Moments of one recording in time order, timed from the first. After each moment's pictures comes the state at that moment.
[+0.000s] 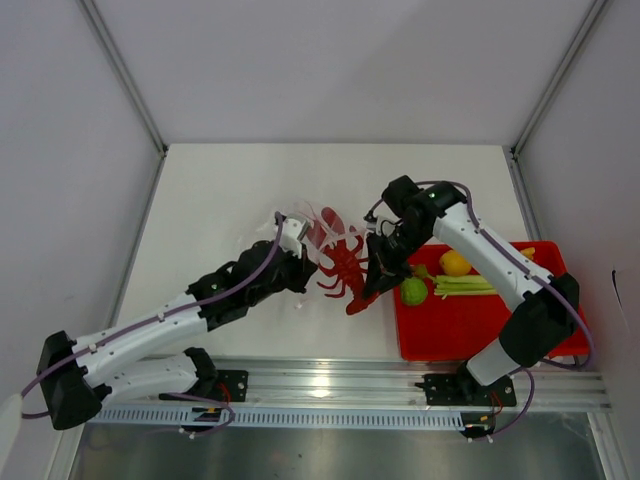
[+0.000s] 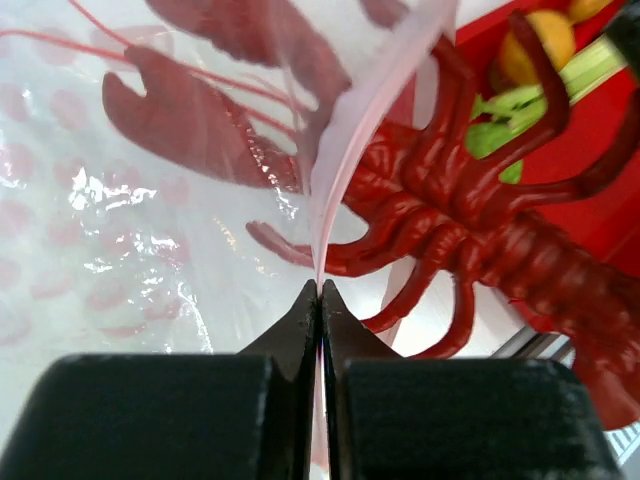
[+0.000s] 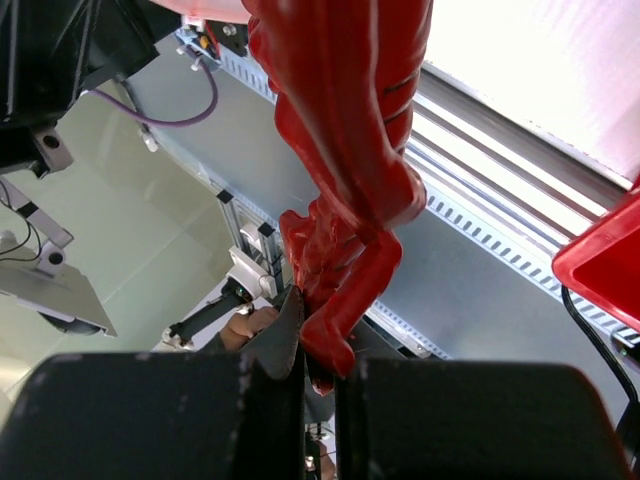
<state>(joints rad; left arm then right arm) -0.93 1.01 0.77 -0.23 -0.21 -0.38 0.58 1.55 1.47 -1.36 -0.70 0.44</state>
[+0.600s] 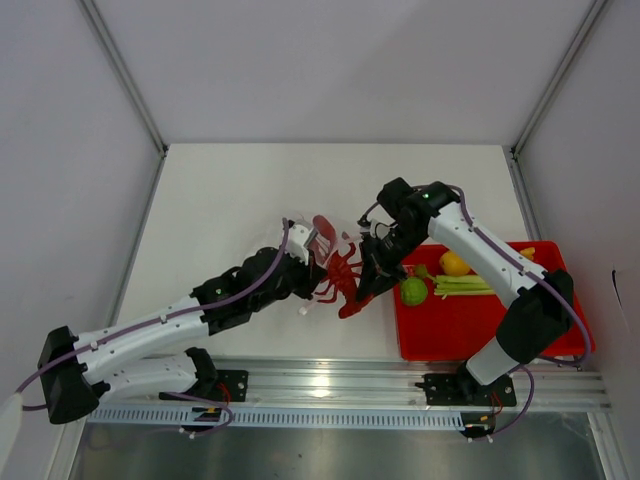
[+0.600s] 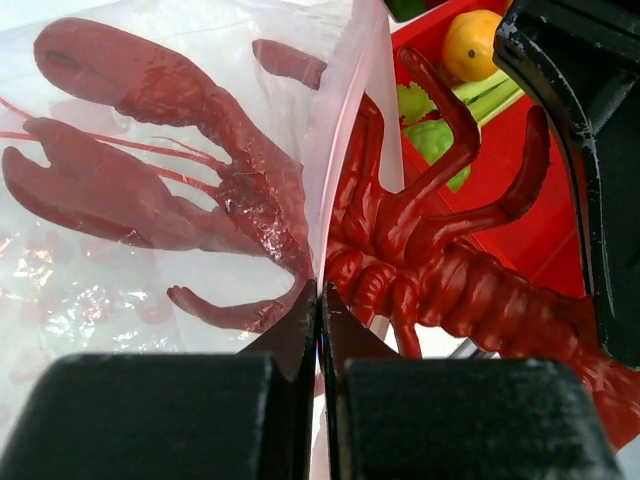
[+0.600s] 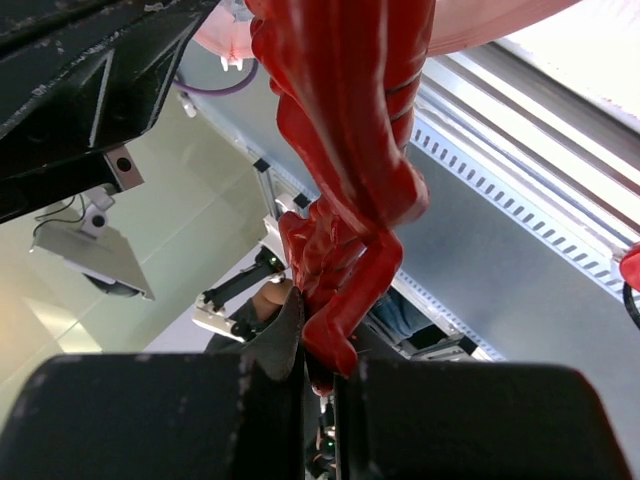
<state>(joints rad) -1.01 1.00 0.75 -0.16 -0.20 -0.39 0.60 1.57 1.48 -1.36 -0.82 0.46</state>
